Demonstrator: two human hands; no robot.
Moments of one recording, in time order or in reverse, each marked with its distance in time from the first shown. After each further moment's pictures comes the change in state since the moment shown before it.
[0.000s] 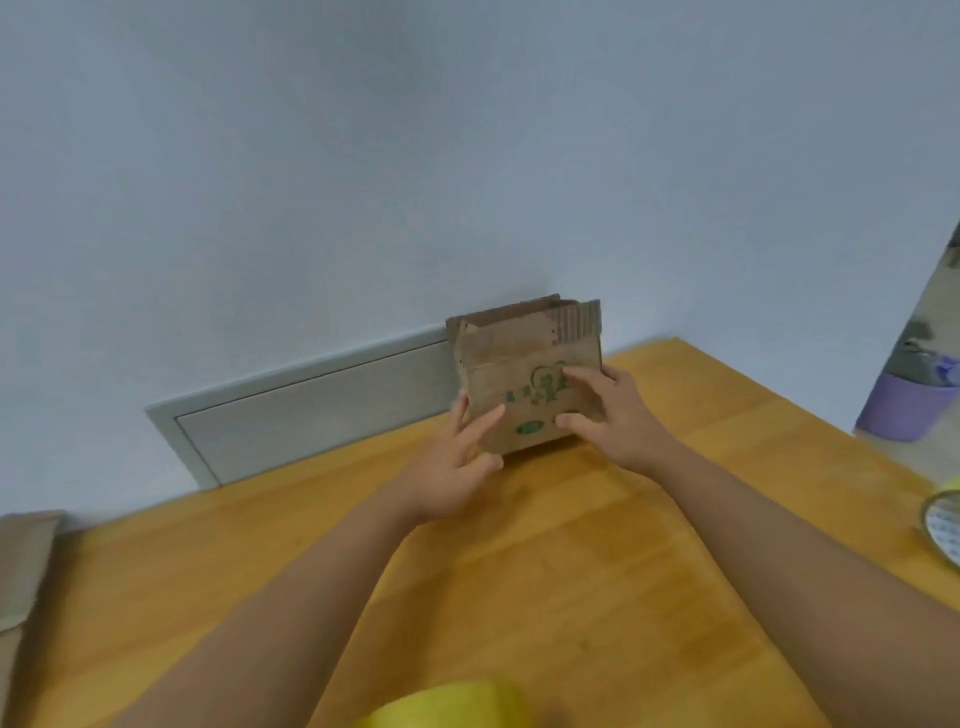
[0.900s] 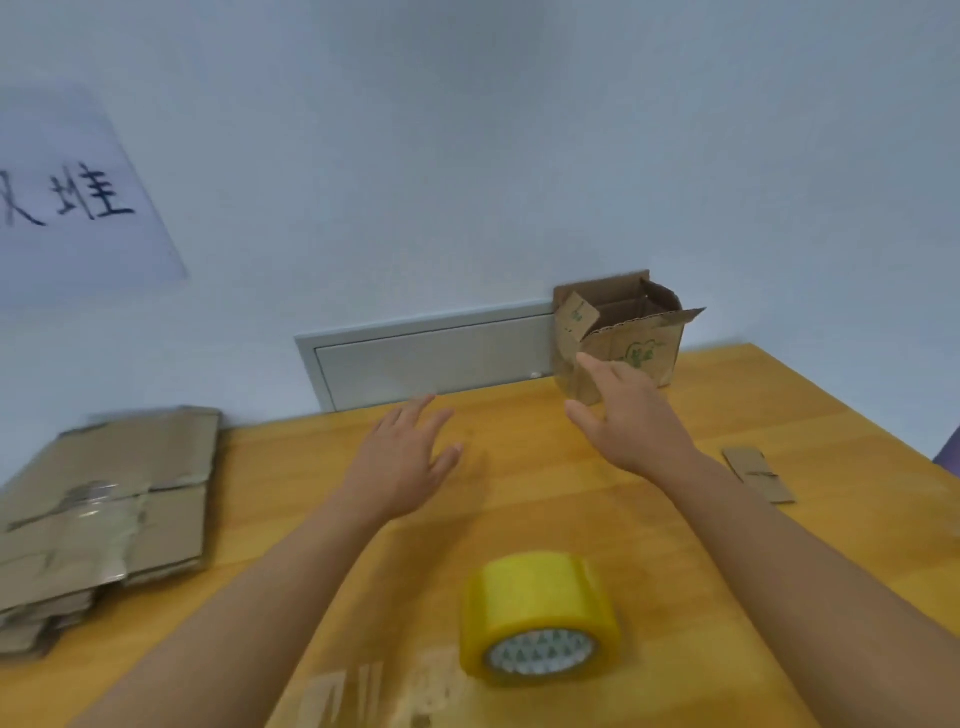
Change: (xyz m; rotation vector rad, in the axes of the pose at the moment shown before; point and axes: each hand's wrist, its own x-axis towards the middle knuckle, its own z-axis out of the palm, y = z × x) left_hand -0.137 -0.057 -0.050 0.584 0.322 -0.126; right_hand -0.057 -0.100 0.047 -0.453 0.010 -0.178
